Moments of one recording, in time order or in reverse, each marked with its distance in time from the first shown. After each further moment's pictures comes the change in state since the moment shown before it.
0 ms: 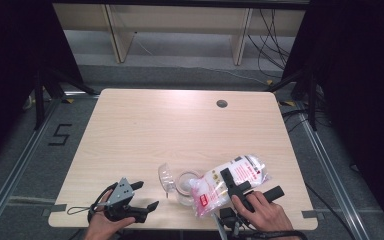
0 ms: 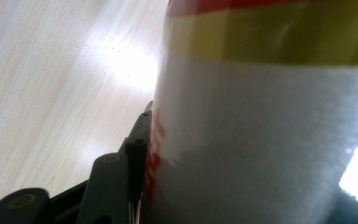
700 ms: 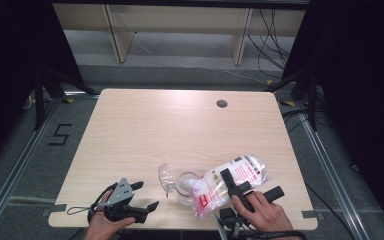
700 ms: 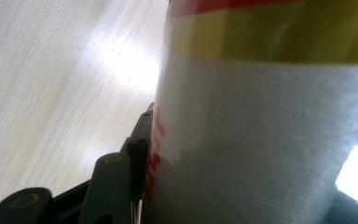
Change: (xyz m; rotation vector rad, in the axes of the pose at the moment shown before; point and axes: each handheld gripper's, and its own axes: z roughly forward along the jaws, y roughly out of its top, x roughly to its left) left arm -0.001 0.000 0.000 0.004 0.000 -0.019; right arm -0.001 0.000 -0.002 0.003 0.006 -0.004
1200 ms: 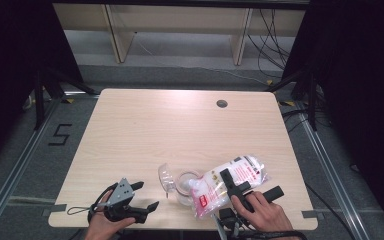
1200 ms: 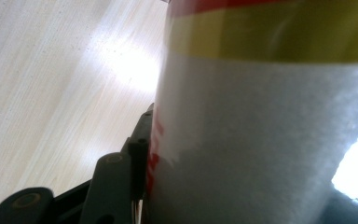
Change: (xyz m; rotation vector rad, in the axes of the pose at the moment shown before) left arm 0.001 0.001 0.000 0.002 -0.001 0.028; right arm 0.000 0.001 0.000 -0.005 0.005 0.007
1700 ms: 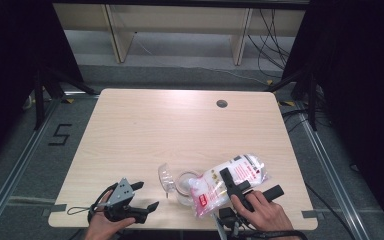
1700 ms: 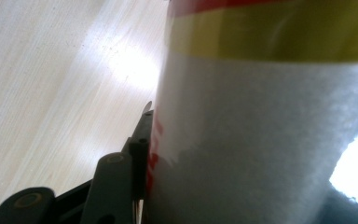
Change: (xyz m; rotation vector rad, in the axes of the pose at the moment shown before) left arm -0.001 0.000 0.000 0.000 0.003 -0.005; right arm -0.005 -0.001 -0.001 0.005 -0.004 -0.025
